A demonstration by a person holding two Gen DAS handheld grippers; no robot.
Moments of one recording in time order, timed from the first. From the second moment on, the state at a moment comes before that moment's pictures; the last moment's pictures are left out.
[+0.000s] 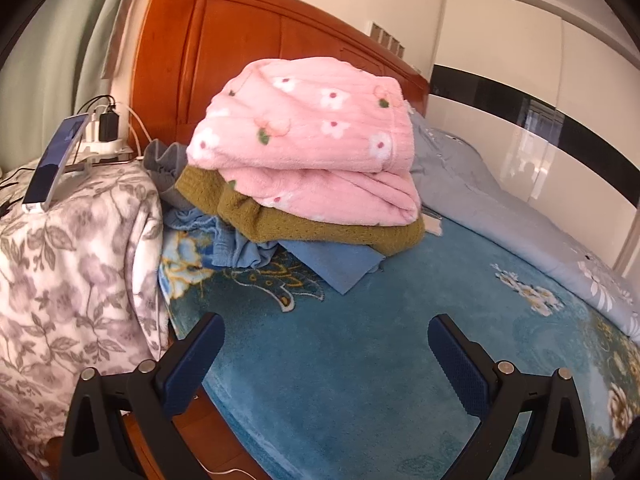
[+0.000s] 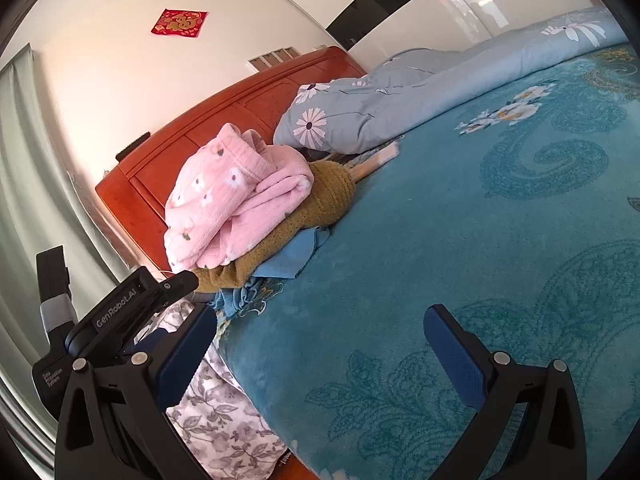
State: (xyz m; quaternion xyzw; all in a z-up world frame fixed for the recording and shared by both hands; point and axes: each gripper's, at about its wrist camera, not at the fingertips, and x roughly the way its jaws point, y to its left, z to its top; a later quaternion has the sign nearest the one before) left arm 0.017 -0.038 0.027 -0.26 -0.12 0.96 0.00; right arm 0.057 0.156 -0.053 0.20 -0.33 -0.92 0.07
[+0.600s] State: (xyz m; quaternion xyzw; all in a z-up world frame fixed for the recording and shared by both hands) left arm 0.017 -0.025 0.036 -0.25 -0.07 0.97 0.05; right arm 0.051 0.156 -0.062 0.22 -0.34 -0.91 0.07
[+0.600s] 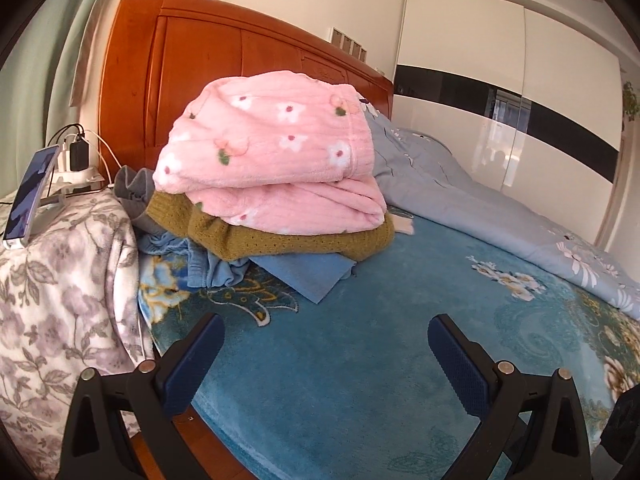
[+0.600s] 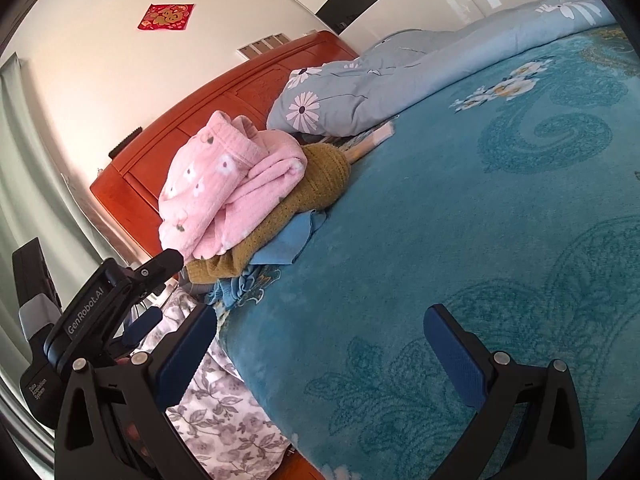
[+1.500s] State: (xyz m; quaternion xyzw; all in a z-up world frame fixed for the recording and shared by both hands) left arm -0.137 -0.052 0.072 -0.19 0.03 0.98 0.03; right arm 0.038 0.142 -0.068 0.28 -0.27 -0.92 0.03
